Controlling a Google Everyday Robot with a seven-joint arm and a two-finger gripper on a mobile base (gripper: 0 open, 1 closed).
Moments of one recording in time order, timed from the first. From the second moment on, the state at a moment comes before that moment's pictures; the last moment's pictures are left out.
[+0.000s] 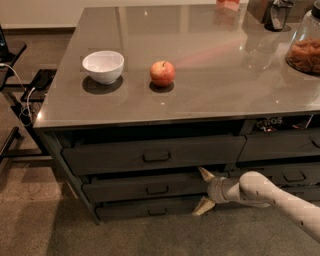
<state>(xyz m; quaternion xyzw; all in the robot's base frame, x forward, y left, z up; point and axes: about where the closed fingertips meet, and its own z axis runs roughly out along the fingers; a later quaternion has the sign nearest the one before) 0.567 -0.163 0.406 -0.61 0.67 0.15 0.40</state>
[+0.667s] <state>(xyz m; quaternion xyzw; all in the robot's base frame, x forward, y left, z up) 0.579 -0.114 0.402 -0.65 0.64 0.14 0.39</state>
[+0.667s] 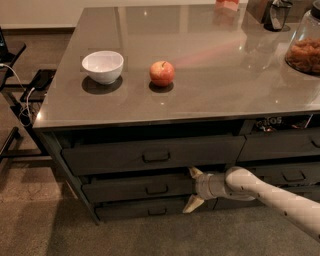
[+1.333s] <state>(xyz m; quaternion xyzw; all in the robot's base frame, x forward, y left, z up) 0.582 -0.112 0.404 -0.64 0.64 0.15 0.40</state>
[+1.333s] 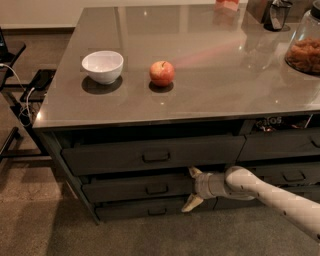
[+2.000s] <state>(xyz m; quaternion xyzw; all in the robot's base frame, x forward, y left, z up) 0.604 -0.094 0.403 -0.66 0.63 0.14 0.39</state>
